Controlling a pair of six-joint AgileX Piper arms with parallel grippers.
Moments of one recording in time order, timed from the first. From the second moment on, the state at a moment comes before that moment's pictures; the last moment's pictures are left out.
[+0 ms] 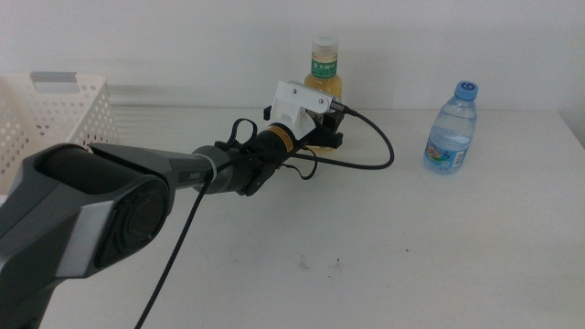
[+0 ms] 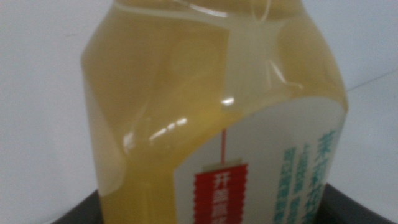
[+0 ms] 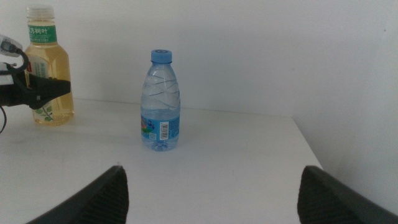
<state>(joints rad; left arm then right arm) -0.45 2.50 -1.69 0.32 -0.60 -0.31 -0.01 0.00 0.00 0.08 0.16 -0.17</state>
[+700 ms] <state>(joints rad) -0.38 1.96 -1.15 0.35 -0.41 -0.27 -0.01 0.00 0.00 0.08 0.16 -0.17</state>
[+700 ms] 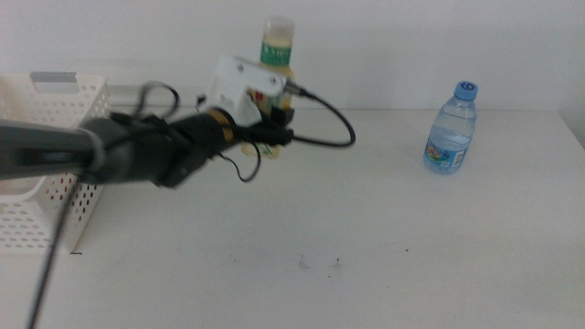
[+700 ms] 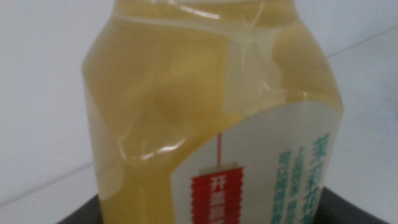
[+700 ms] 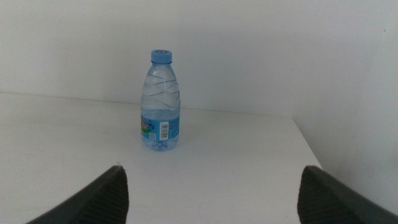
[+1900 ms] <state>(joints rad) 0.17 1.55 -1.63 -0.26 1.10 0.40 -0.01 0.00 0.00 0.08 0.16 -0.17</state>
